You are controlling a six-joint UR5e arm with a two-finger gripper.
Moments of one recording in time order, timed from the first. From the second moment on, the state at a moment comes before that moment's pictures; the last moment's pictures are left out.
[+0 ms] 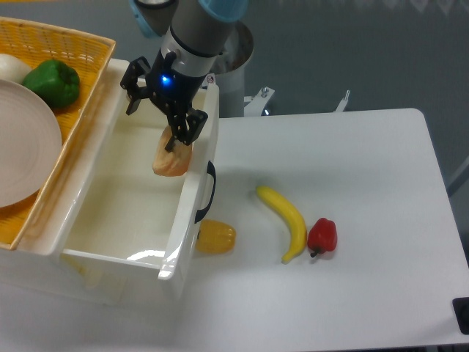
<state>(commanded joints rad) 2.37 -1.60 -1.52 -1.63 1.08 0.99</state>
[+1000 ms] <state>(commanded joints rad) 2.44 -1.60 -1.52 -1.58 1.08 1.01</state>
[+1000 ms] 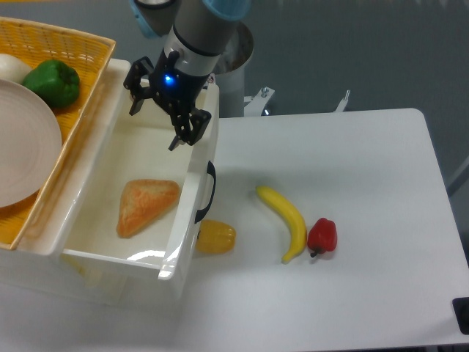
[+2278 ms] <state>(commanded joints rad) 2.52 -1.66 -1.53 -1.47 1.48 1.10</state>
